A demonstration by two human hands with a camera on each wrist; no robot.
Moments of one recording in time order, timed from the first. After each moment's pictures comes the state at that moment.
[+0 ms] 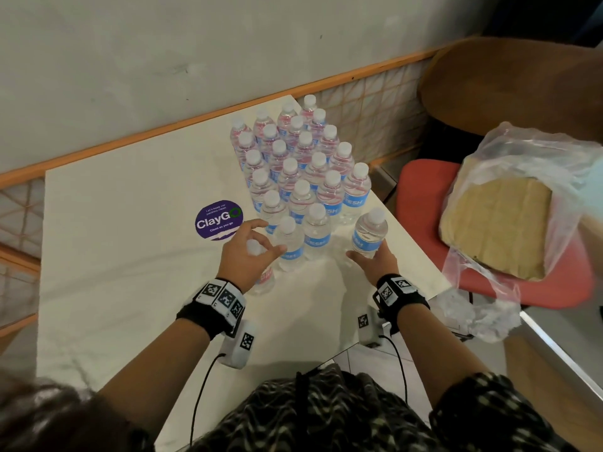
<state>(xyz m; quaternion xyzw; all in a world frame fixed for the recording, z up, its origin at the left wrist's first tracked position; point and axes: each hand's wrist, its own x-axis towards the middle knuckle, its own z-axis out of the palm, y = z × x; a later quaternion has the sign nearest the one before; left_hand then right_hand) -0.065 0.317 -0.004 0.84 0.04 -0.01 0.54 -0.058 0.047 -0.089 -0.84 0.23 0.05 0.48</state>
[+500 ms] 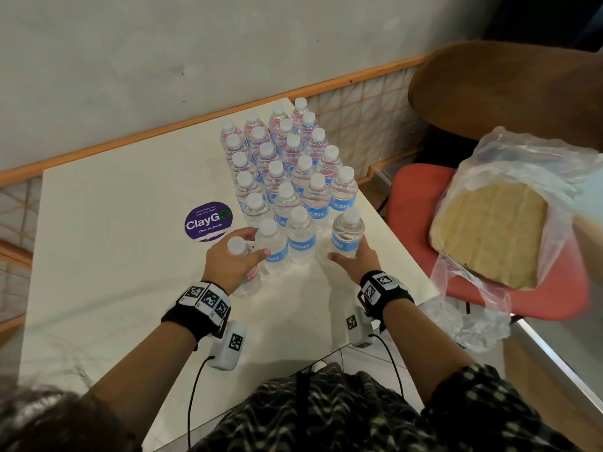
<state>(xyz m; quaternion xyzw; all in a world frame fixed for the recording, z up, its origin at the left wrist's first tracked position) -0.063 0.304 -0.011 0.84 0.07 0.01 0.54 -0.040 0.042 -0.090 -0.85 0.17 0.11 0.48</state>
